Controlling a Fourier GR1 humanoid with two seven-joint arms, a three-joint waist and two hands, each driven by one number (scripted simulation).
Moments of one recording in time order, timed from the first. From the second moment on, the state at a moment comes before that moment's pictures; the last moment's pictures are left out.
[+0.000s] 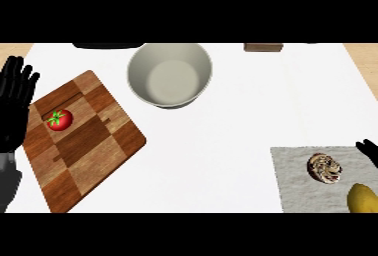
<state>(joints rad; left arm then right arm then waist) -0.22 0.51 0.04 -1.47 0.37 0.19 -0.08 0.24 -0.95 0.08 -2.40 0.18 0.22 0.84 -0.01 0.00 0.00</state>
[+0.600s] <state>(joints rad) -0.20 0.45 0.06 -1.51 0.31 0.17 -0.05 0.19 -0.79 0.07 -2.22 0.27 0.36 0.77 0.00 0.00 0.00</state>
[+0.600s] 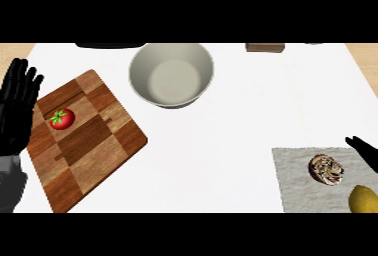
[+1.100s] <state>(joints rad) -0.20 0.42 0.10 -1.52 0.28 0.13 -0.04 0.19 -0.66 0.07 -2.01 0.45 0.37 0.59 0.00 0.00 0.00</state>
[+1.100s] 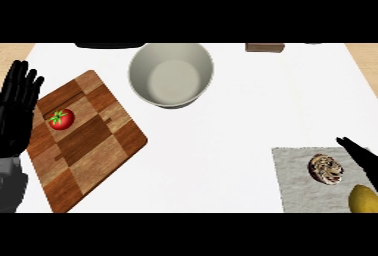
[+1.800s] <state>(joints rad) -0.24 0.39 0.15 -1.50 0.22 0.09 -0.01 0.16 -0.54 0.04 -1.83 0.61 0.36 0.35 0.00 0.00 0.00</state>
